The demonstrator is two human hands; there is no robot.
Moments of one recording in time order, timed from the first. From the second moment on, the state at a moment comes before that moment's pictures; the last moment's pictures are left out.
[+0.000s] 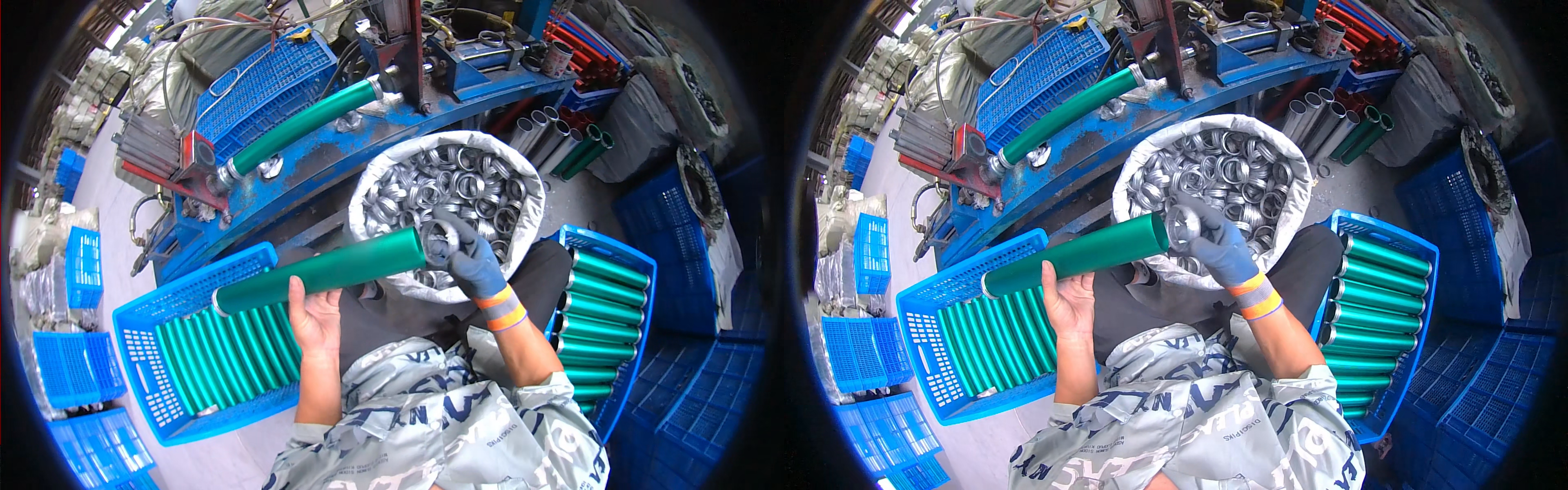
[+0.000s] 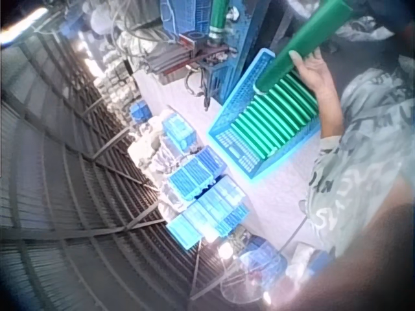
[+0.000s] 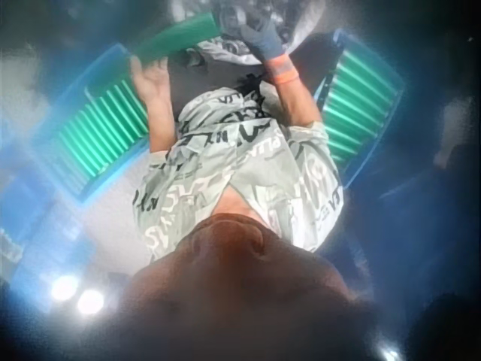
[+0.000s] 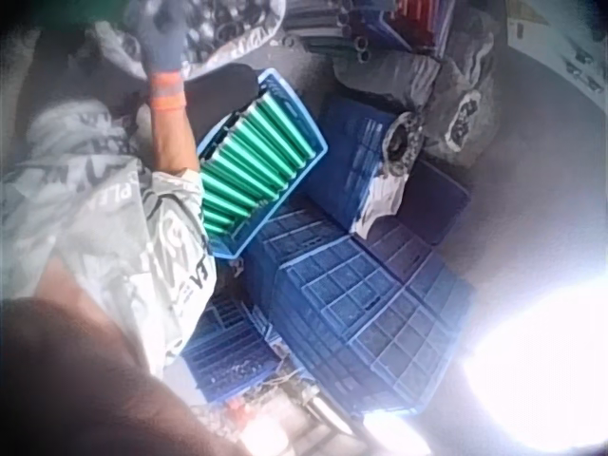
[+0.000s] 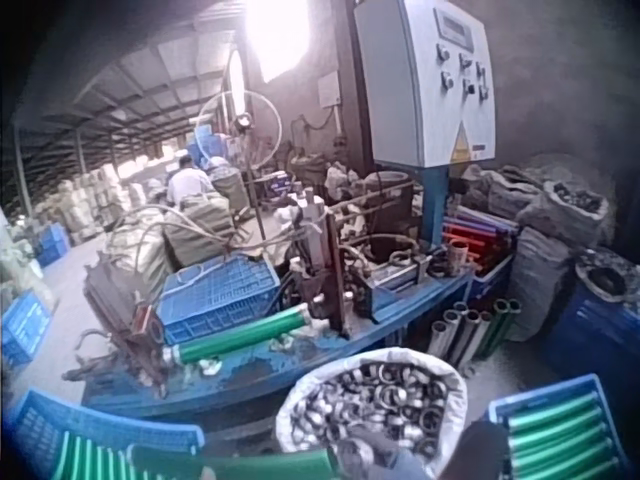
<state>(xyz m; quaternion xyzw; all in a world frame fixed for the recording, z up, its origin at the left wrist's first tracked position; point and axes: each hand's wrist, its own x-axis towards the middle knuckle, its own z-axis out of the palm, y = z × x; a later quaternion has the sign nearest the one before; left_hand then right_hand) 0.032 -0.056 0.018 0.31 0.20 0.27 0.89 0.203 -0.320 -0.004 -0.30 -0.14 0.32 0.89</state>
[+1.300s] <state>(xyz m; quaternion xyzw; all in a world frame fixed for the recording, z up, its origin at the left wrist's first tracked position) 0.041 -0.045 0.002 0.30 0.19 0.26 0.90 0.200 -0.280 0.032 -0.50 -0.21 0.18 0.82</state>
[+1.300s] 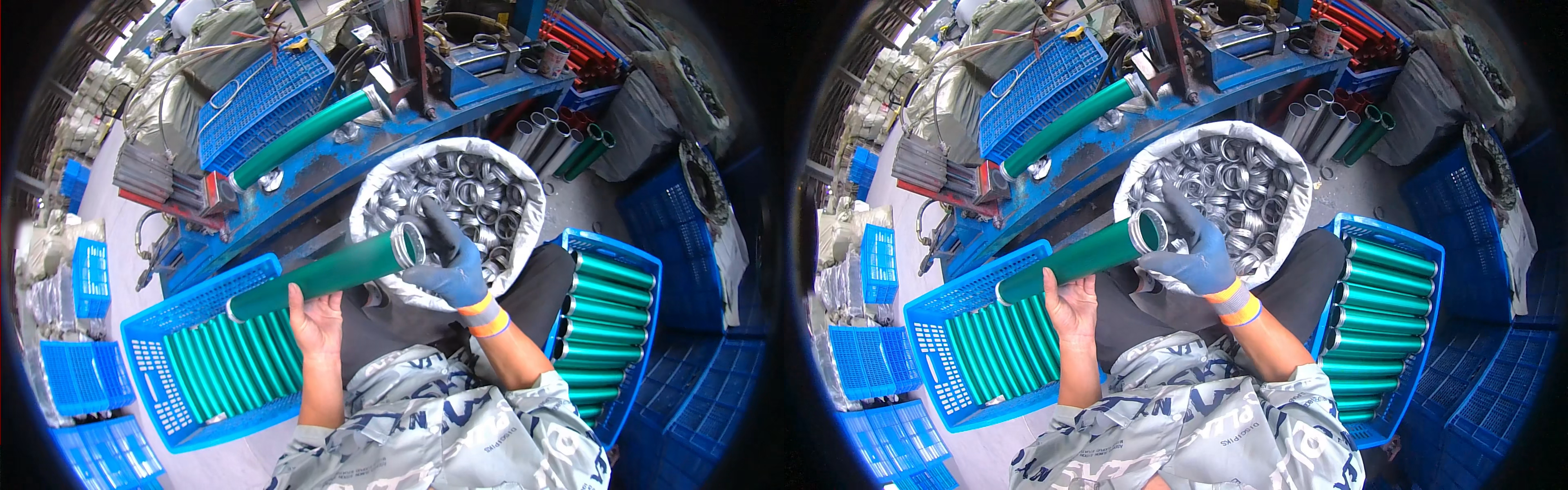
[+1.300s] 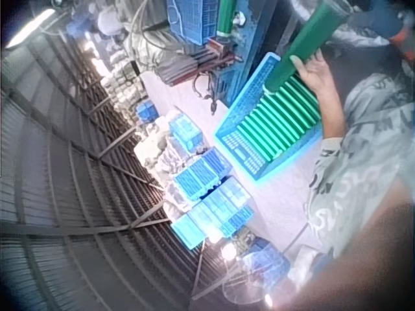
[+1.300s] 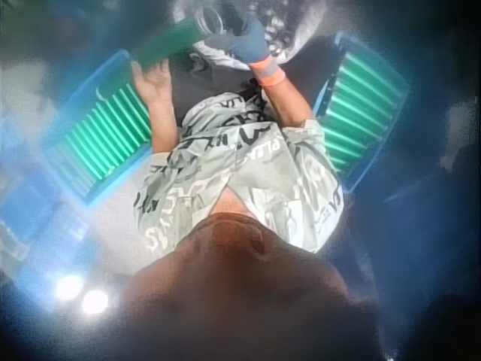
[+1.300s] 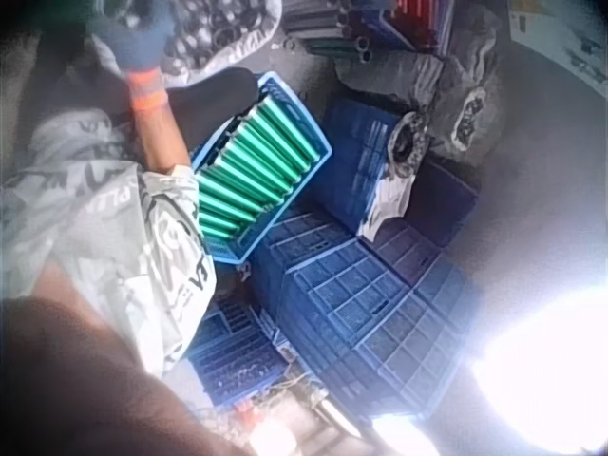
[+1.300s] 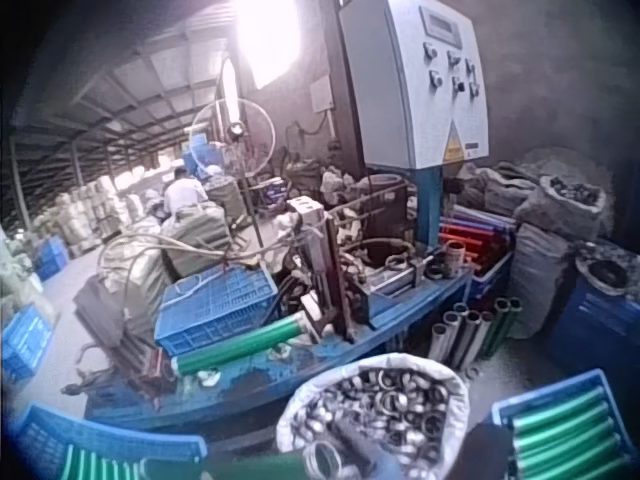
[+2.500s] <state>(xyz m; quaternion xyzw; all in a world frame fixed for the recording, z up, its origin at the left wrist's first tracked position) -0.008 -0.034 0.029 0.19 0.13 0.32 0.92 0.166 -0.280 0.031 0.16 -0.02 0.41 0.90</state>
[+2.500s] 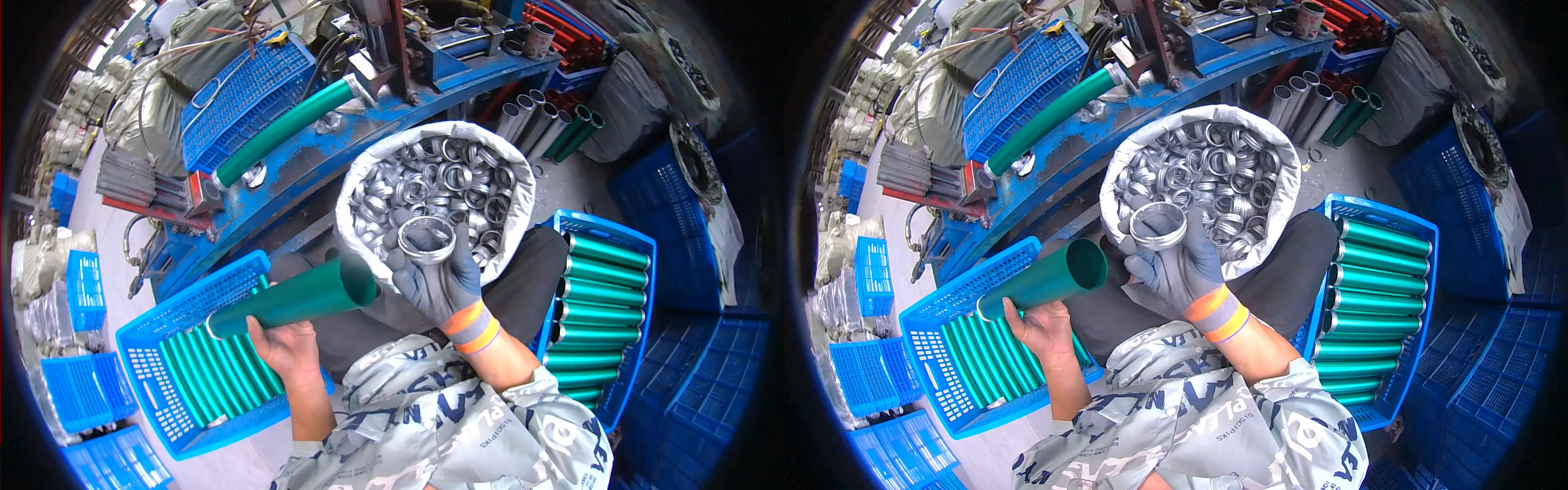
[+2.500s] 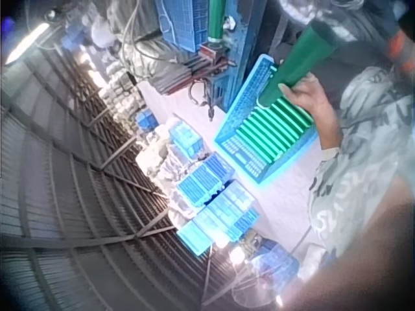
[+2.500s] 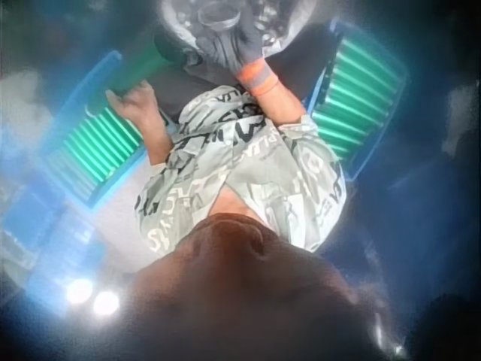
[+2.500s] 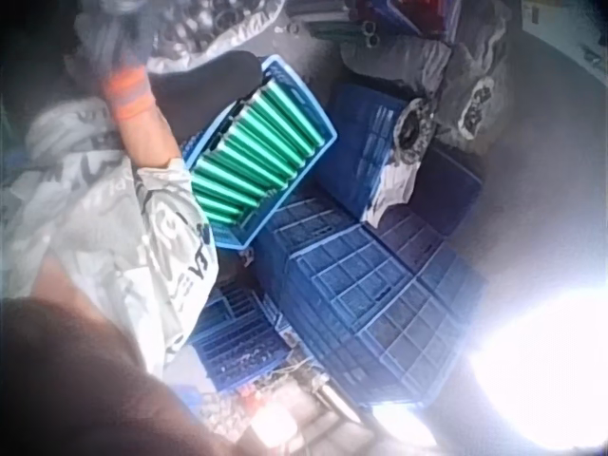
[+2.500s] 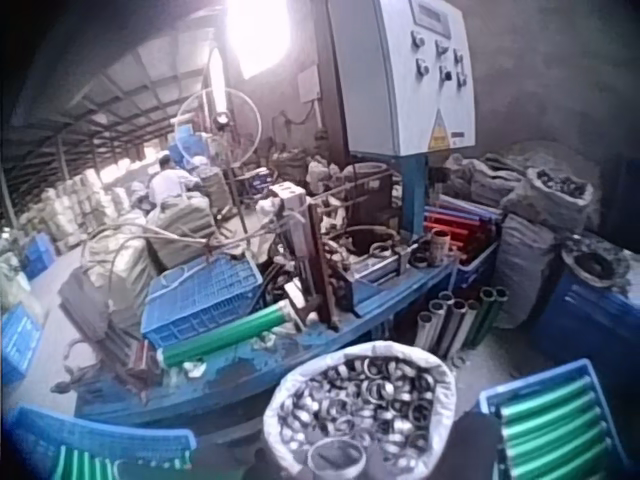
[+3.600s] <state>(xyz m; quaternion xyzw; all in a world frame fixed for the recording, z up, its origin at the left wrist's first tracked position) 0.000 -0.039 0.000 0.27 0.17 0.31 0.89 0.277 -0.434 -0.129 -0.38 0.26 0.15 0.88</state>
